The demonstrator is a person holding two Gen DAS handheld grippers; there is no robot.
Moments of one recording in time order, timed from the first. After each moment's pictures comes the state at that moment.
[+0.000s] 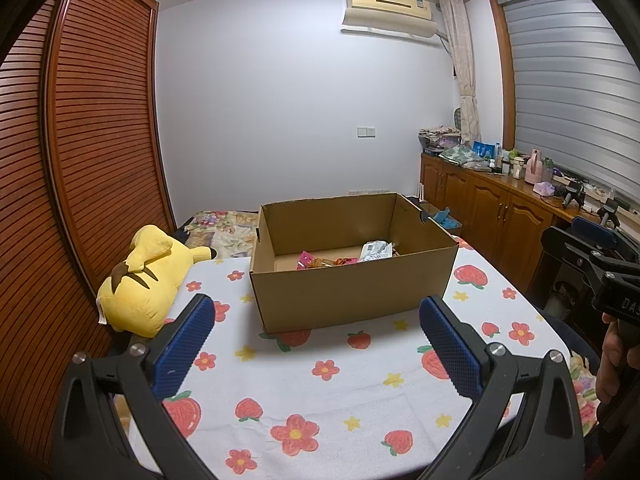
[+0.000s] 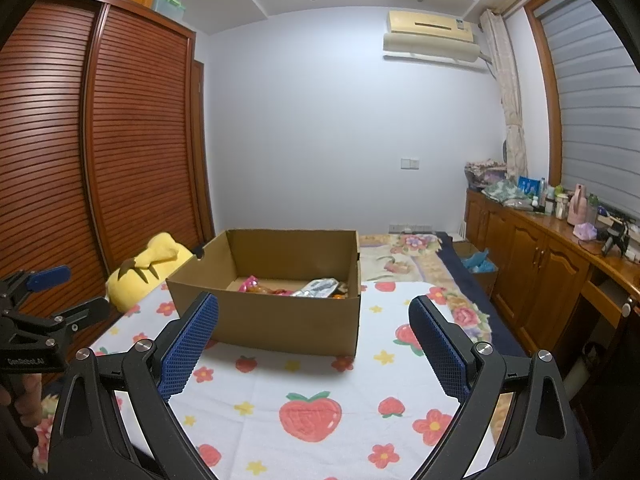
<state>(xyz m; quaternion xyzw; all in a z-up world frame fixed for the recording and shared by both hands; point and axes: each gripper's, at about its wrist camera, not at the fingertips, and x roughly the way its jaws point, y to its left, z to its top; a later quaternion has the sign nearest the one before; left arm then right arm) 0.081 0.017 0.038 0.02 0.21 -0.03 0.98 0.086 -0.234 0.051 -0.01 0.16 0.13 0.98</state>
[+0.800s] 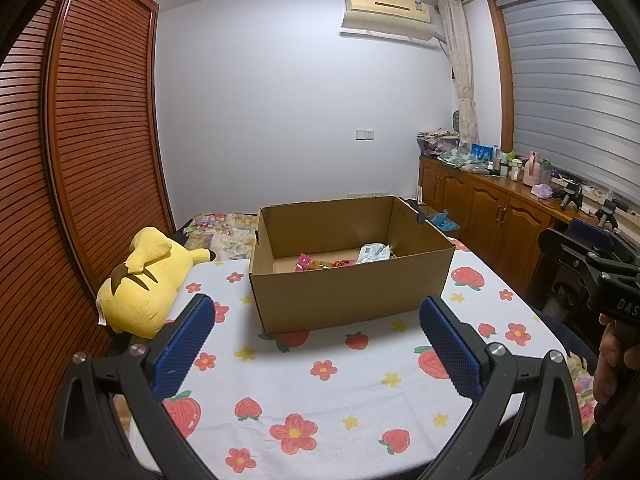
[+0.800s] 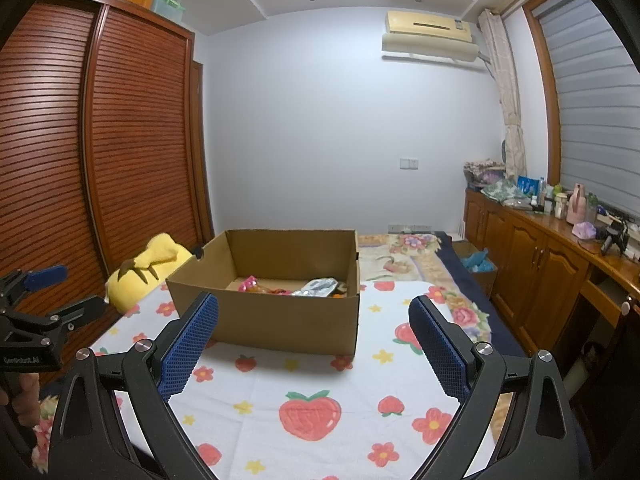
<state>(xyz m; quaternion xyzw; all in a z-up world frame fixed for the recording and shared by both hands) 0.076 0.016 0.041 0.02 0.21 -0.03 0.98 0.083 -0.237 0.052 -0.01 0.15 0.13 0.98</state>
